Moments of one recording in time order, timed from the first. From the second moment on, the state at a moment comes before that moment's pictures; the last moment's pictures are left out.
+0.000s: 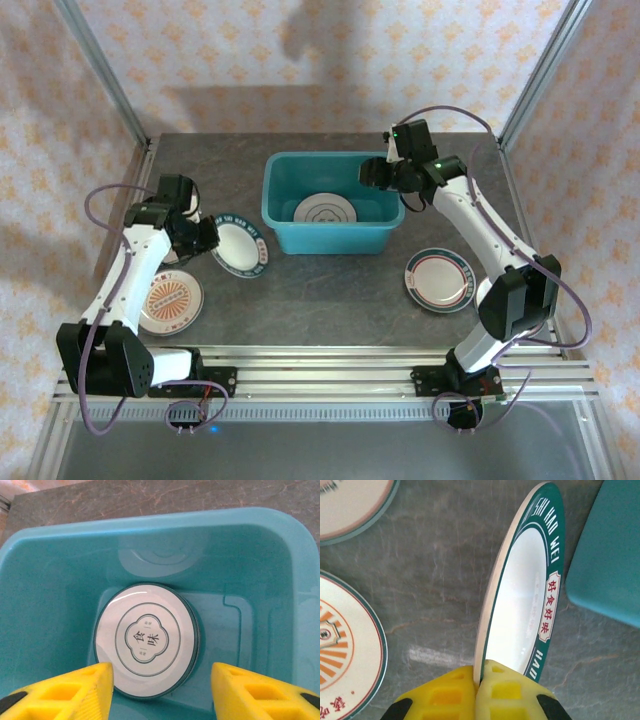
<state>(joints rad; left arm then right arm) 0.03 1.28 1.15 -1.06 0.14 -0.46 0.38 1.62 1.58 -0.75 -0.14 0.39</state>
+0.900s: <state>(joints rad) 0.00 1.37 1.49 -0.69 0.08 -0.58 0.37 1.76 1.90 -0.89 -0.24 0.39</state>
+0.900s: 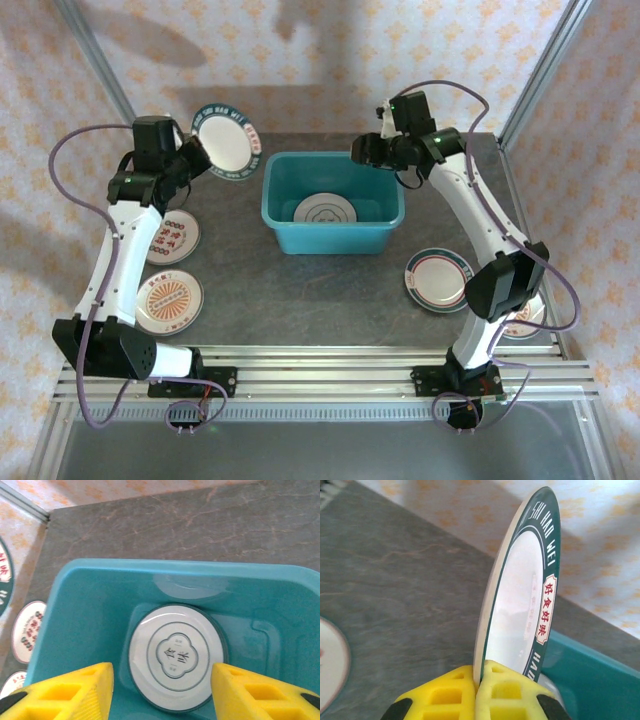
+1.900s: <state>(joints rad) -0.21 1.51 1.52 -0.47 0.45 -0.72 0.37 1.85 1.98 -0.80 -0.45 0.42</state>
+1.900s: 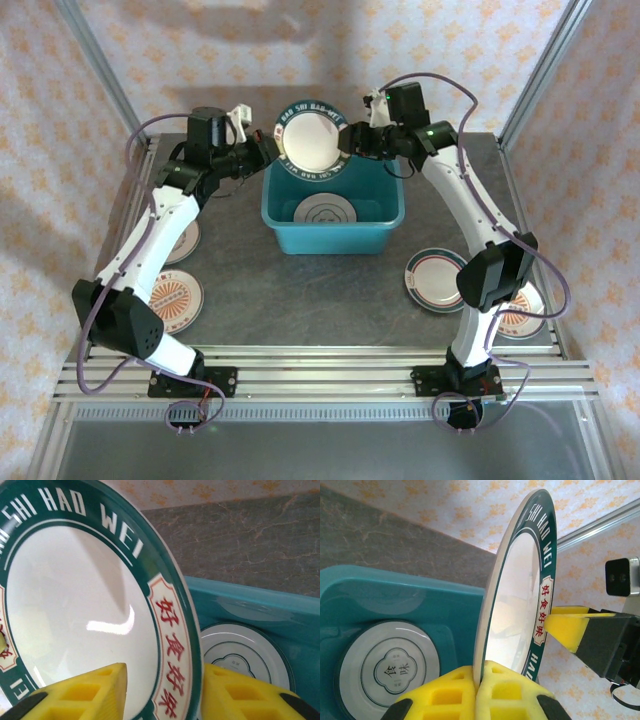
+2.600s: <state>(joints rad) -0.21 1.52 1.52 -0.52 0.44 -0.72 0.36 1.83 1.87 -0.72 -0.46 0.48</state>
